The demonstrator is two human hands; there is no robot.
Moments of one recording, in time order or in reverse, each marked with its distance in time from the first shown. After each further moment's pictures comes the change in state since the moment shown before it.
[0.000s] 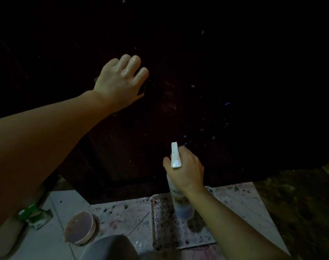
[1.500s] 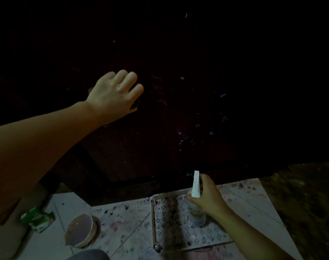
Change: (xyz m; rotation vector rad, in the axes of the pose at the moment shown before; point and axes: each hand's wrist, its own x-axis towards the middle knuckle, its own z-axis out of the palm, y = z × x) left_hand -0.008 0.031 0.000 -0.015 -0.206 0.163; right_hand -0.029 0.149 0.007 0.044 -0.397 0.245
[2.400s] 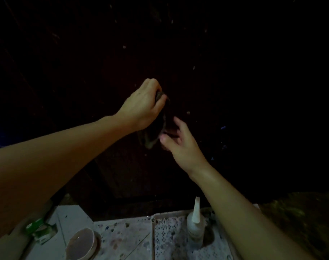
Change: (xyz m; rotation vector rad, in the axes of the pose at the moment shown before) left_hand 0.049 -0.003 -0.069 -0.933 0.057 -0.567; right_hand -0.001 -0.229 -0.093 0.544 0.004 -0.402
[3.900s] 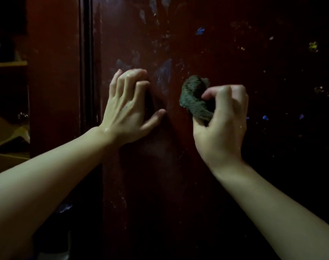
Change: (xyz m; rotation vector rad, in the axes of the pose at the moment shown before) left_hand 0.503 0.034 -0.770 0.660 0.845 0.318; right_hand 0.333 -0.912 0.004 -0.567 0.831 -1.192
